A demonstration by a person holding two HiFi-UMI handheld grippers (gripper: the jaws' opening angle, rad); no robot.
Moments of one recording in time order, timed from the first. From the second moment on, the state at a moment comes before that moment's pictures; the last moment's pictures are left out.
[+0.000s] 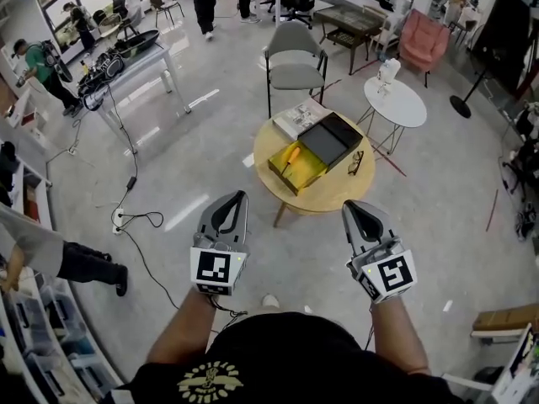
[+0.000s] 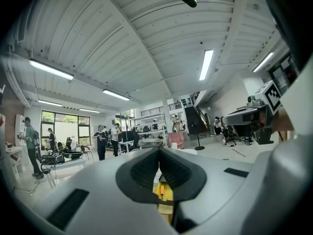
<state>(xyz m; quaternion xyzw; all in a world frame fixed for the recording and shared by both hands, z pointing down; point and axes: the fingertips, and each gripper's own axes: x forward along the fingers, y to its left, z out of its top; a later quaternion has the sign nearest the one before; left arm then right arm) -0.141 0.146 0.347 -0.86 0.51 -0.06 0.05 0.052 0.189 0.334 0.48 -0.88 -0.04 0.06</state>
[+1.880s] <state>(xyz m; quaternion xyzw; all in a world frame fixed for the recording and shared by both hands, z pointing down) -0.097 0.005 0.383 -0.85 0.52 -0.08 0.03 0.100 0.035 0.348 0.45 -0.89 0.01 0.04</state>
